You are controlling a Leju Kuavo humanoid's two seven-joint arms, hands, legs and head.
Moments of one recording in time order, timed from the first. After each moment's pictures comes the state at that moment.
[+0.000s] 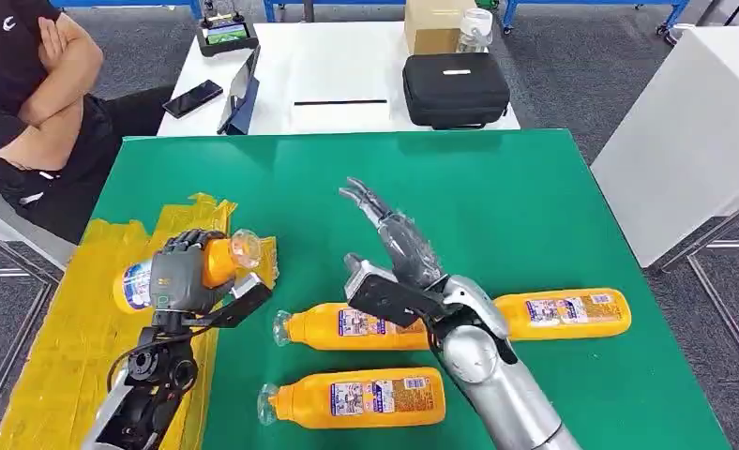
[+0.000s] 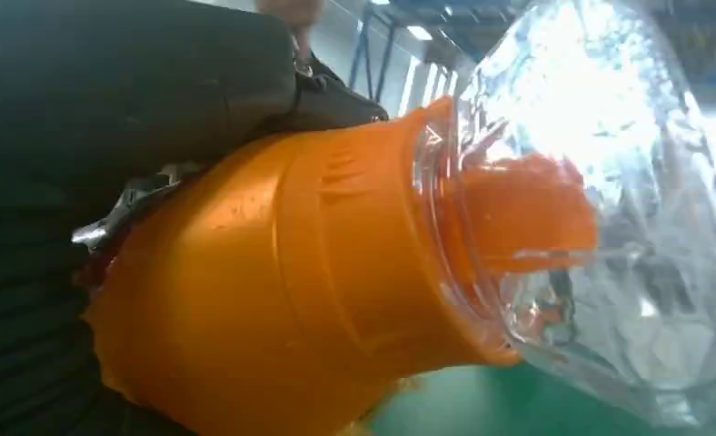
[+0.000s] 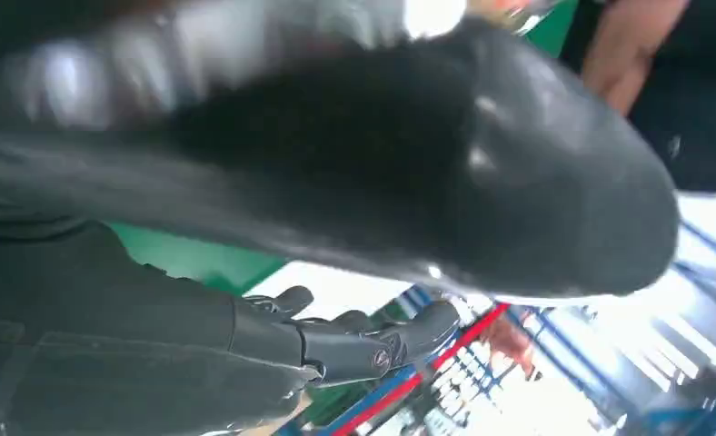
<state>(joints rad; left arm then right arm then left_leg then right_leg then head) -0.25 0.02 -0.16 -1.09 -1.25 0.61 -0.10 -0.32 0.06 0.53 -1.46 0.56 -0.05 -0.17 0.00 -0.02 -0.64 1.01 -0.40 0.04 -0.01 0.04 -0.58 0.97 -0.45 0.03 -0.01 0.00</state>
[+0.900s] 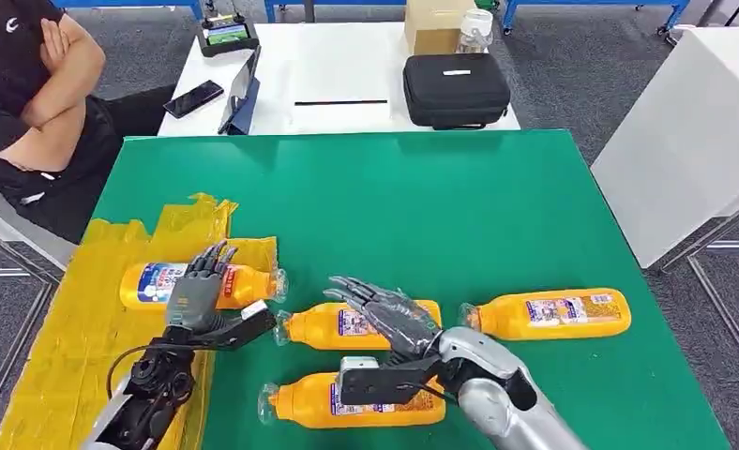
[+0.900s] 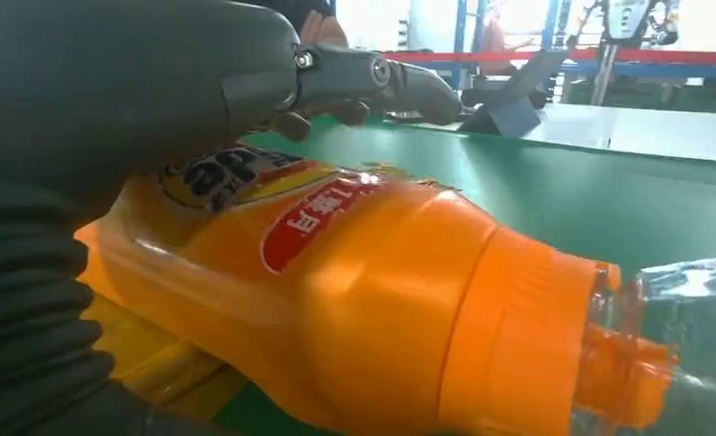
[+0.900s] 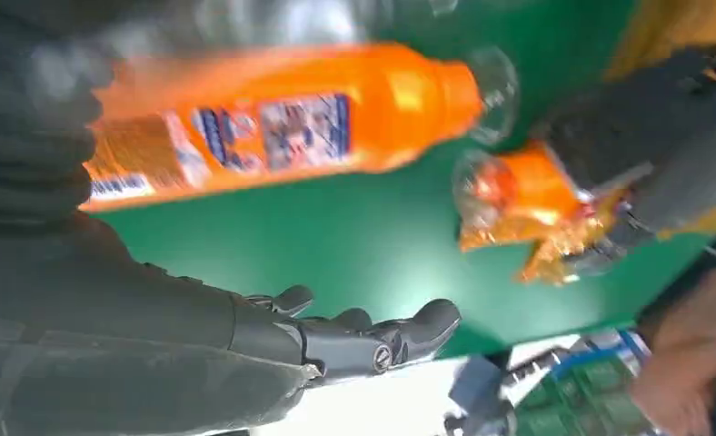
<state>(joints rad) -0.25 0.07 -0.19 -0.95 -1.16 0.43 -0.15 -0.22 -0.13 0.68 -1.55 0.64 0.17 -0.10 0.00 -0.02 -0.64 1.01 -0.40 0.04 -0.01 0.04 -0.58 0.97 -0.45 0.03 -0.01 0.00</state>
